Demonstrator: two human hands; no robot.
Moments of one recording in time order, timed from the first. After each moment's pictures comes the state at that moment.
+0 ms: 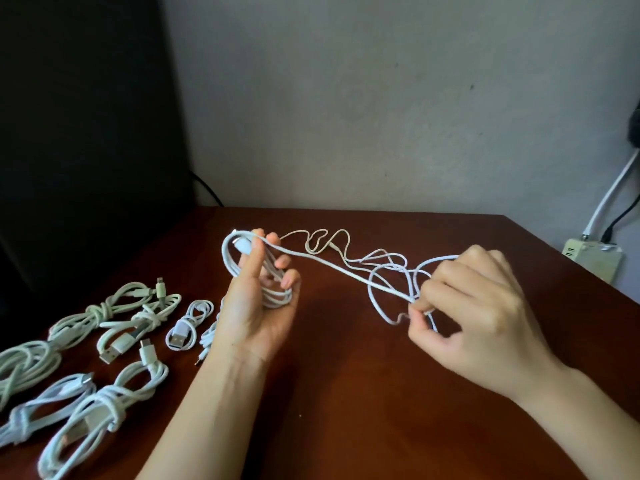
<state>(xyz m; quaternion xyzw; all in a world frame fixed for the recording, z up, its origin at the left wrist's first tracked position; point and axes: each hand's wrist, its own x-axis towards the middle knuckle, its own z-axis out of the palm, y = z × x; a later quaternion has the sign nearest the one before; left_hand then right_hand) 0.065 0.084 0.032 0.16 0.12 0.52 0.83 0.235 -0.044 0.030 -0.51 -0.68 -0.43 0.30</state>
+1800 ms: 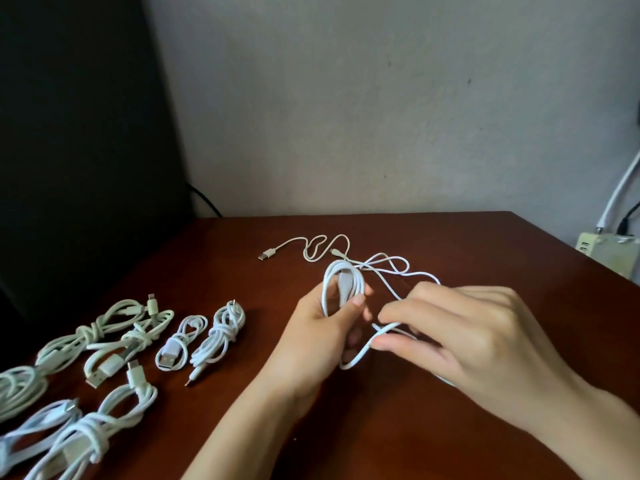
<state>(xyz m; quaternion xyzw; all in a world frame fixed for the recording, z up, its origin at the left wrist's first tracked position) 0.090 0.051 0.009 0.63 0.24 0.36 0.64 0.213 -0.050 0.042 -0.50 -0.74 -0.32 0.31</state>
